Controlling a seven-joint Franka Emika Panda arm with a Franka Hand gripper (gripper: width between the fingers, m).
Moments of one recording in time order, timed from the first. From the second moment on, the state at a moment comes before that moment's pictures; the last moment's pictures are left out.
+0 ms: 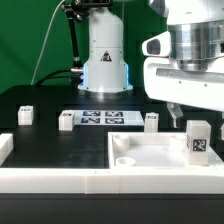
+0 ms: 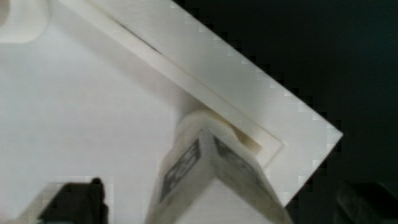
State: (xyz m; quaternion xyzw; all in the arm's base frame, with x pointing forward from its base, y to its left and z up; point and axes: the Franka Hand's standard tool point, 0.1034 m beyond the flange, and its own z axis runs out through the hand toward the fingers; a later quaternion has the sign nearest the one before) arm 0.621 0.125 0.079 -0.92 0.39 0.02 0.05
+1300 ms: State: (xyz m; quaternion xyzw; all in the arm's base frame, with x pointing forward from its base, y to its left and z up) arm 0.622 0.119 0.078 -0.99 0.15 0.00 0.04
